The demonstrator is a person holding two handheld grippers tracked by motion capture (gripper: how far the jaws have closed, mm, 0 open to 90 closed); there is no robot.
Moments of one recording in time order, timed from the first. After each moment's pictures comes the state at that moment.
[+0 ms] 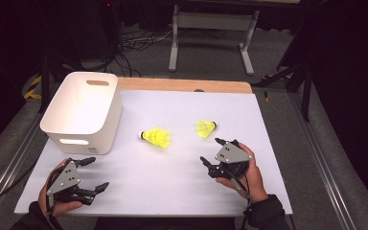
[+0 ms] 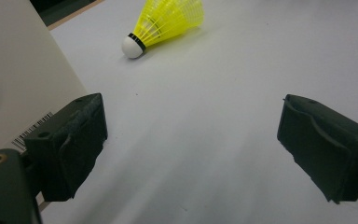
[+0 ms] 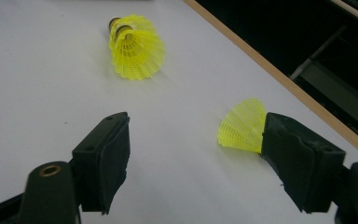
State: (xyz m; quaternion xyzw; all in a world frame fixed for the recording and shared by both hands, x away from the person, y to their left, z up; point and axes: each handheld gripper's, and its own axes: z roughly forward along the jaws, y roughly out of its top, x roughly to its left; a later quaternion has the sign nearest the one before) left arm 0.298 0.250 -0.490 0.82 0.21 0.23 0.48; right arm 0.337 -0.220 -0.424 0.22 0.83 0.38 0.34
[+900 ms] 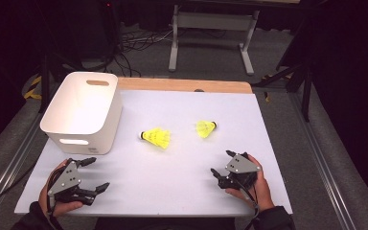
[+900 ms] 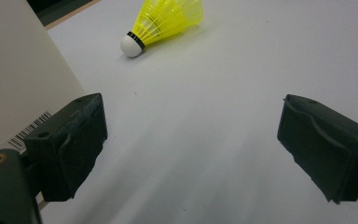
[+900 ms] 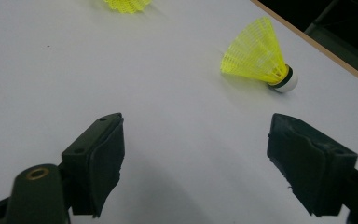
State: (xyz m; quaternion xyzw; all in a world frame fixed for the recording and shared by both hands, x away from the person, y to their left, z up) left arm 0.298 0.249 -0.491 0.82 0.21 0.23 0.48; right arm 0.327 -0.256 -0.469 0.26 0.84 0.36 0.32
